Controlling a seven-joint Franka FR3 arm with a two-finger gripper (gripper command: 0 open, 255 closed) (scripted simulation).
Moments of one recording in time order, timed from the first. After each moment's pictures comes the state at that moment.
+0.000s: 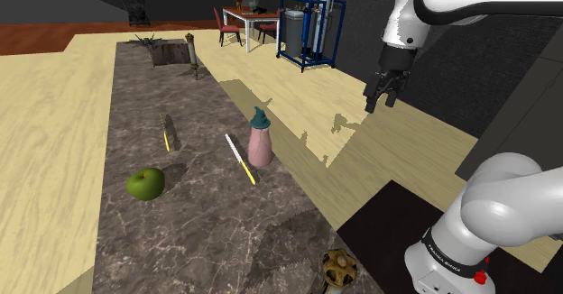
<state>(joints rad) 0.02 -0.78 -0.07 -2.45 0.03 1.63 0.07</state>
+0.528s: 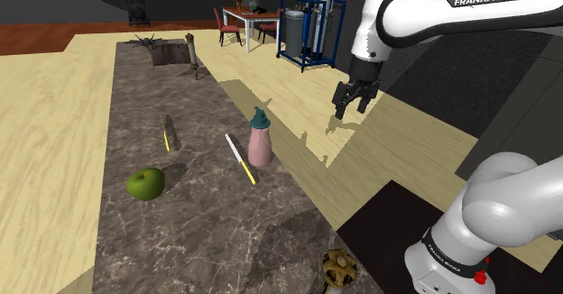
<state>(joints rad) 0.04 -0.64 0.02 -2.46 0.07 1.84 0.17</state>
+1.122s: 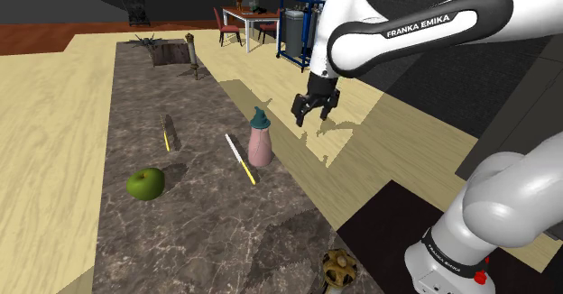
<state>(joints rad) 0.06 -0.37 0.15 -2.39 0.05 2.13 0.34</state>
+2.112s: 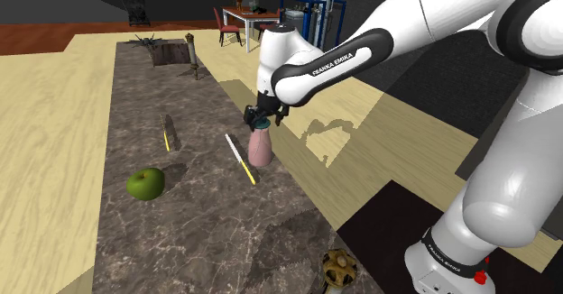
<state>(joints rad) 0.06 0.11 0.25 -2.08 -0.20 2.38 0.67</state>
